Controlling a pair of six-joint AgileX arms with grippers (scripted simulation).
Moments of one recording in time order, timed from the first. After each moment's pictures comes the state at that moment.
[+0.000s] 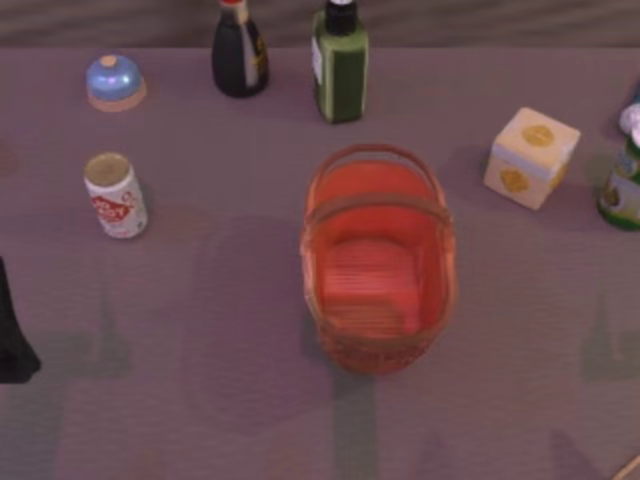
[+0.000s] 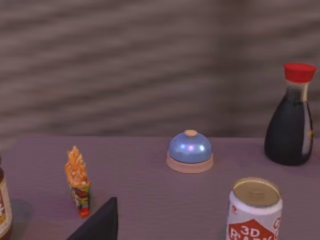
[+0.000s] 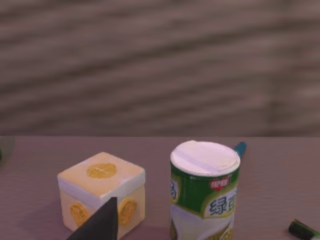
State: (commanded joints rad) left arm 0.00 0.00 0.00 0.00 0.00 0.00; right arm 0.00 0.00 0.00 0.00 0.00 0.00
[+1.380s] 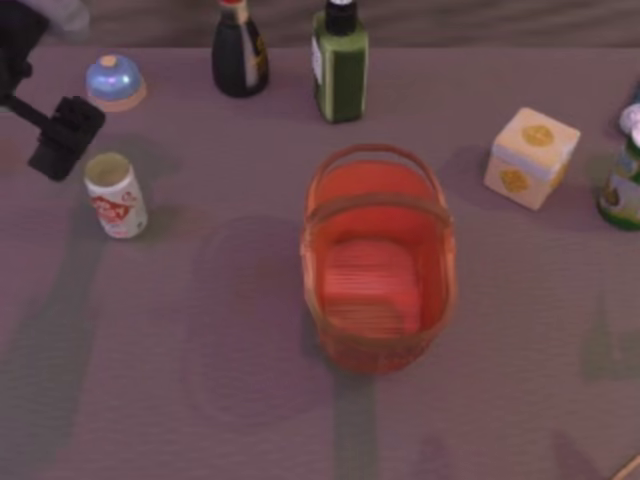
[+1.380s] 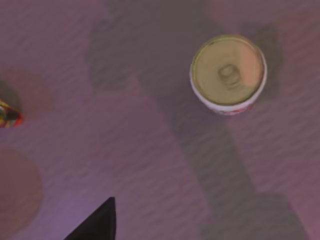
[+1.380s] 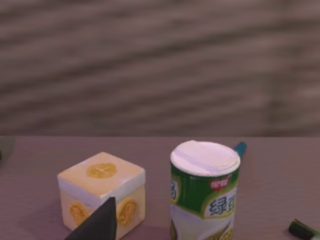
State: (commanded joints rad) left arm -0.10 1.61 1.42 -0.91 0.03 0.50; right arm 0.00 0.00 0.00 0.00 0.00 0.00
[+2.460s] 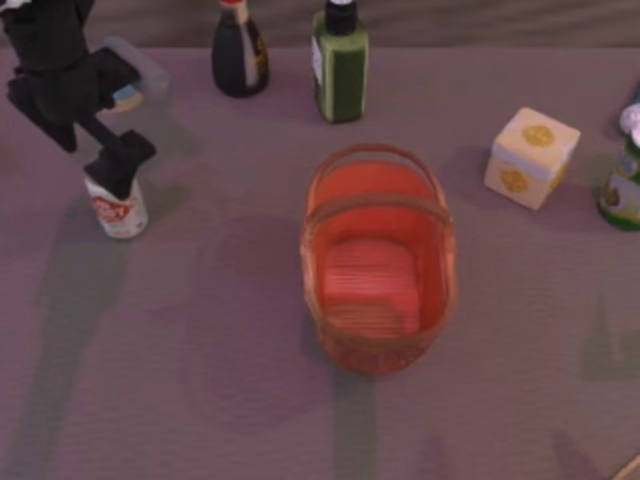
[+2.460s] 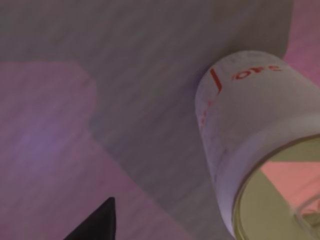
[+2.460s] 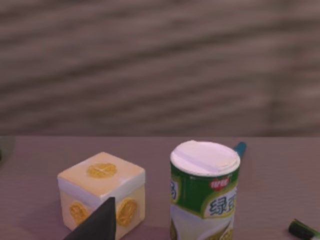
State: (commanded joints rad) left arm -0.12 2.35 2.06 -1.28 0.00 0.70; right arm 0.00 0.00 0.00 0.00 0.00 0.00
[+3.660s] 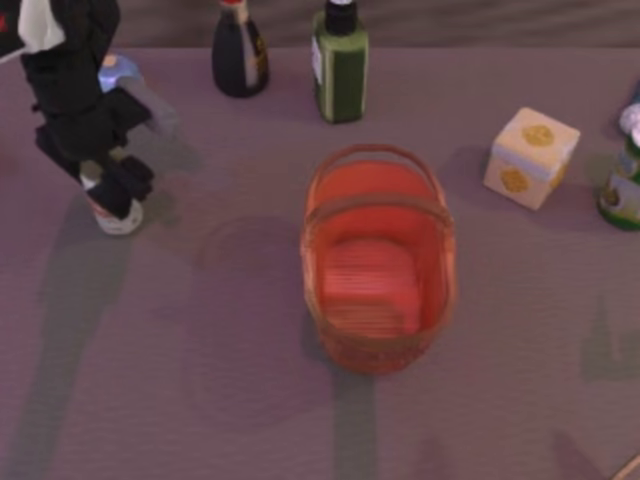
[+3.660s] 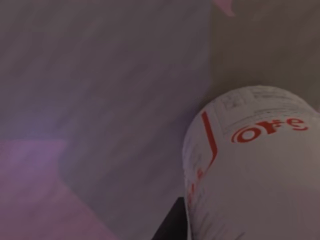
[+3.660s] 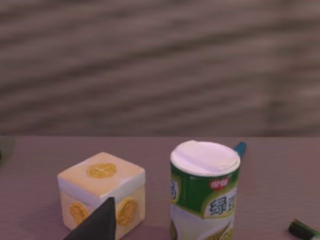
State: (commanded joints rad) left arm -0.12 2.38 1.92 -1.11 0.00 0.70; right arm 0.00 0.00 0.00 0.00 0.00 0.00
